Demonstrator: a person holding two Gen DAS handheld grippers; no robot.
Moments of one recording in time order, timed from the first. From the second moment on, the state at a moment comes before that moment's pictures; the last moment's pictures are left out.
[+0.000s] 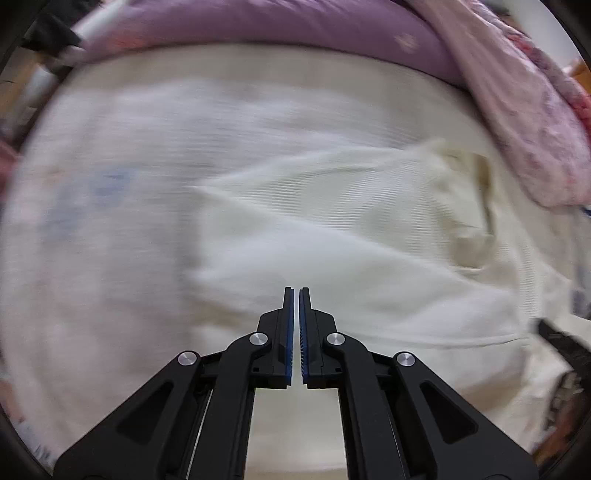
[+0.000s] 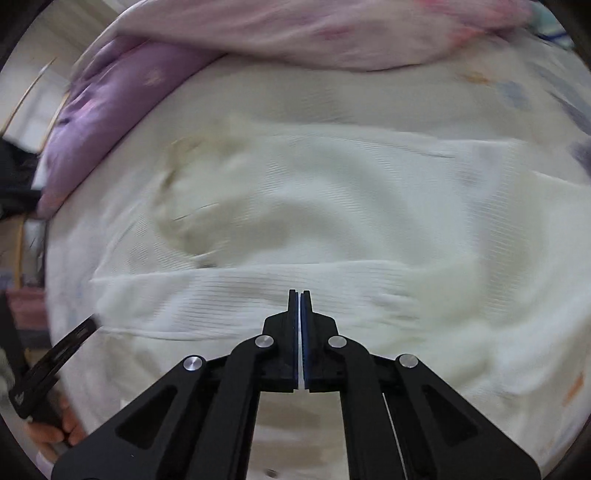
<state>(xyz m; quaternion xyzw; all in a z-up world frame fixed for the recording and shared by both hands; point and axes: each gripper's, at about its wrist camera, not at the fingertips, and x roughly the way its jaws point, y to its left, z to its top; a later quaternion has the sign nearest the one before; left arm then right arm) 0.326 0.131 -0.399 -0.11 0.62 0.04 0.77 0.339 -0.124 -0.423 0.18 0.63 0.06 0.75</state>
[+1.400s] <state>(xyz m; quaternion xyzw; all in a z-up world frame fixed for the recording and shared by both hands) 0.176 0.094 -0.390 -0.06 0.66 0.09 0.74 0.235 -0.131 -0.421 0.15 0.68 0.04 0.72</state>
